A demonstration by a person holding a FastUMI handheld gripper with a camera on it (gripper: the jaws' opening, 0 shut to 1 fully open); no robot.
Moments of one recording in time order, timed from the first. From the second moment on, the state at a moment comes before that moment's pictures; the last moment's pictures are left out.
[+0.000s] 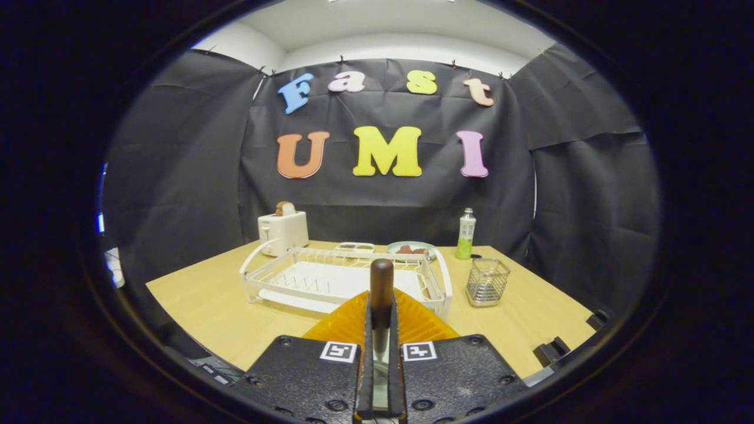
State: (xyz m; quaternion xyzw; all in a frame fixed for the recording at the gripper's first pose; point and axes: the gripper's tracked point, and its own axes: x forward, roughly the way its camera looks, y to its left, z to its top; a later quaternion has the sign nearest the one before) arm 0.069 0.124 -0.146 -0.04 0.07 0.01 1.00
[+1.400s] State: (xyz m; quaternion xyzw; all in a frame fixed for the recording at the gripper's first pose) arm 0.012 0.064 -0.064 0.01 0.01 0.02 1.00
